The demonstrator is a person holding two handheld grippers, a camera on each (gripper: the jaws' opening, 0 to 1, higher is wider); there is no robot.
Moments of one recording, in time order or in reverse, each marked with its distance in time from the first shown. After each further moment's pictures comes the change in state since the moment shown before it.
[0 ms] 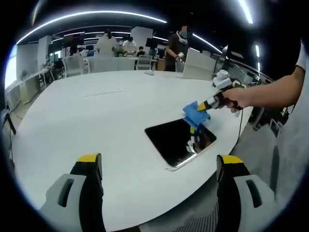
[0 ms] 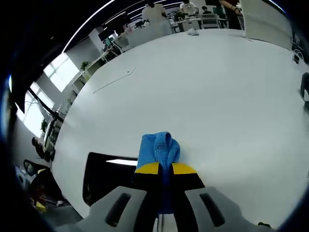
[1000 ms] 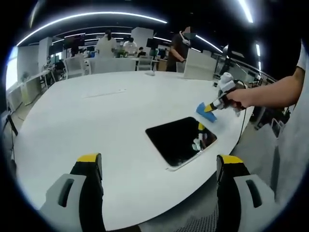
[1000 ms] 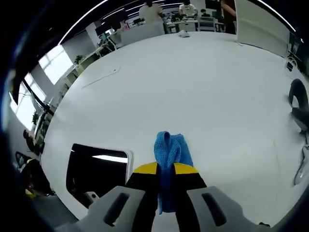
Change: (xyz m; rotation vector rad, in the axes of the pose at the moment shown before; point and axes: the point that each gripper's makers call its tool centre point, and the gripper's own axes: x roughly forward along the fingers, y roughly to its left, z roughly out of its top) left arm -0.005 -0.001 0.002 0.009 -0.003 0.019; right arm 0.007 -0.030 -0.022 -0.070 0.029 -0.079
